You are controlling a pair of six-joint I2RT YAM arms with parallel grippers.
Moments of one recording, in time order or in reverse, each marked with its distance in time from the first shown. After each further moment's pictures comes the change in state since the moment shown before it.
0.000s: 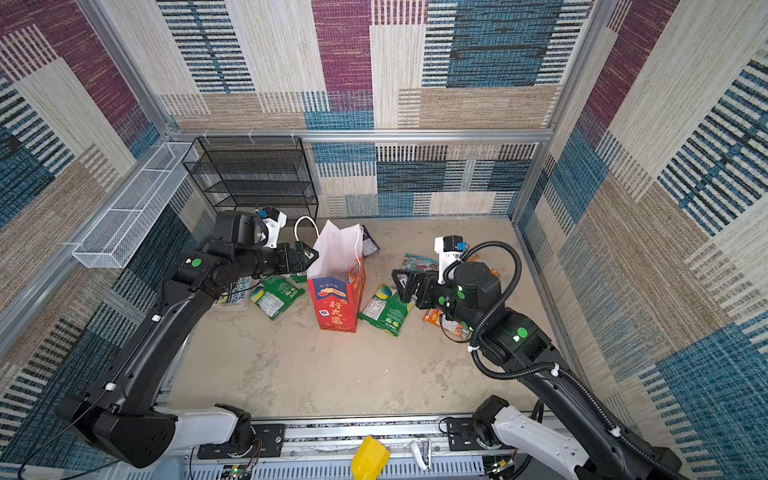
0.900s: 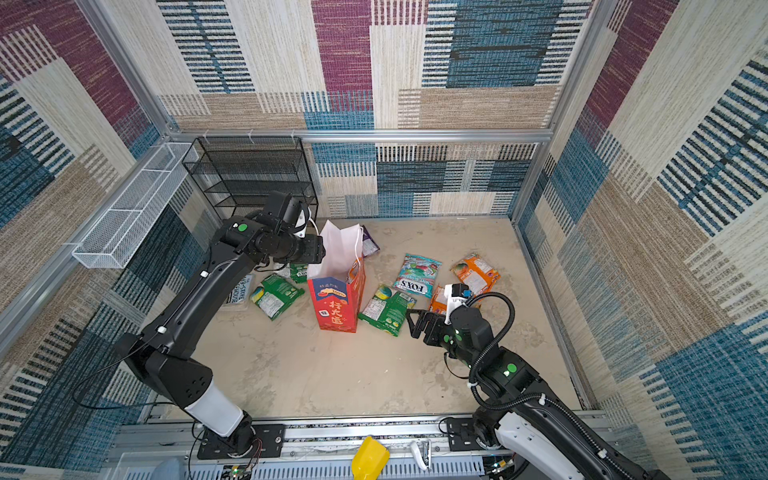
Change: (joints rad) left arm -0.136 0.334 0.373 -0.264 -0.319 0.018; right arm 0.000 -0.208 -0.423 0.104 0.053 0.167
